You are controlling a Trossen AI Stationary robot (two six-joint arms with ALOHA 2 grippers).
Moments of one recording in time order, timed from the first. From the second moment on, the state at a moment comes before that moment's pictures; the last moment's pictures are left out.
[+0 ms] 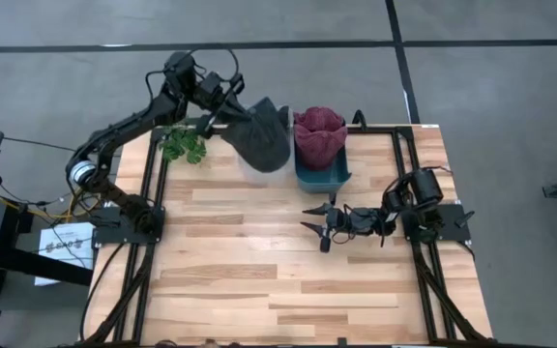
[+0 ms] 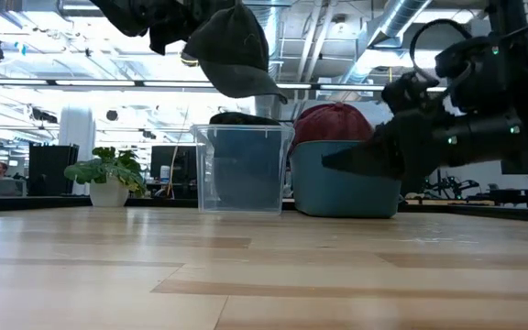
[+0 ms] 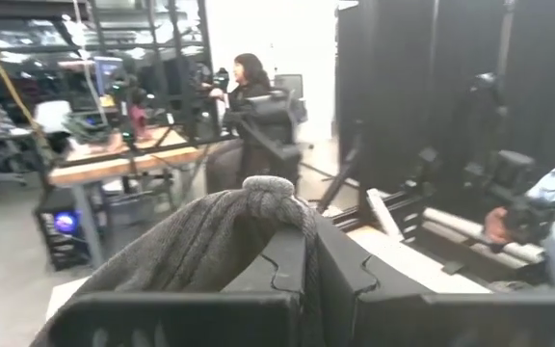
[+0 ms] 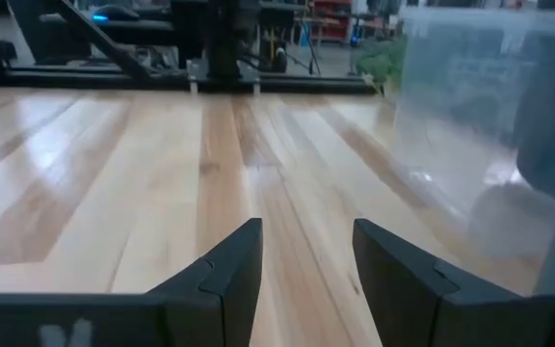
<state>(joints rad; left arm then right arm) 0.81 1.52 1.27 0.36 1.36 0.05 0.17 2.00 0.31 1.56 0.34 -0.06</state>
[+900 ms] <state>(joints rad) 0.95 1.66 1.28 0.36 1.34 0.18 0.16 2.02 0.34 1.55 0.34 -0.05</state>
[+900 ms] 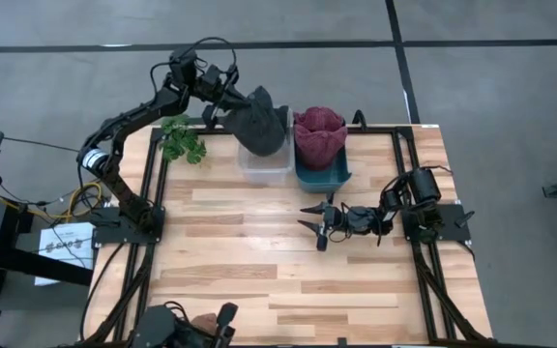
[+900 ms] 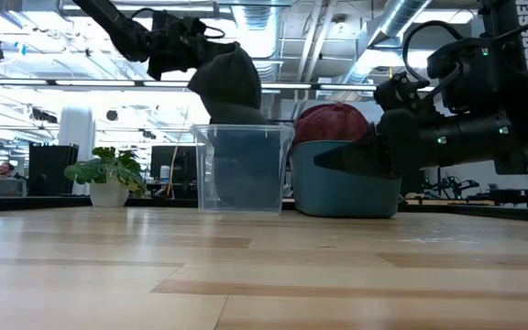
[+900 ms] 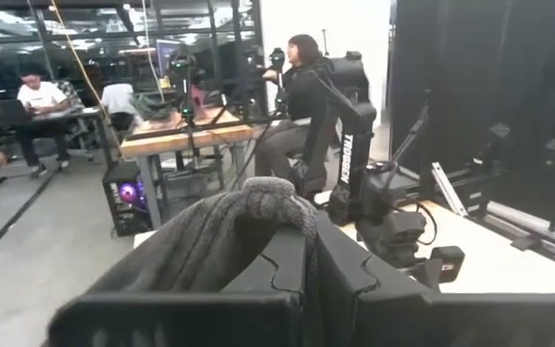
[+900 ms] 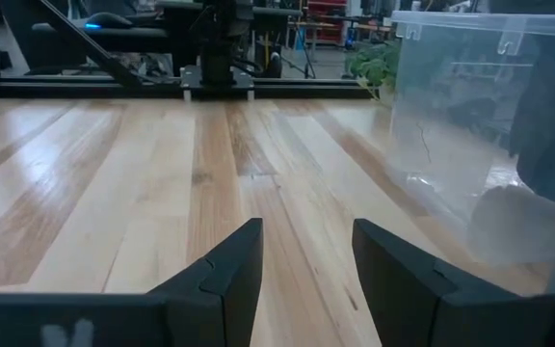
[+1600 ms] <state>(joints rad) 0.85 1.65 1.28 0.04 1.20 0.31 0.16 2.02 0.34 1.55 0.34 -0.05</state>
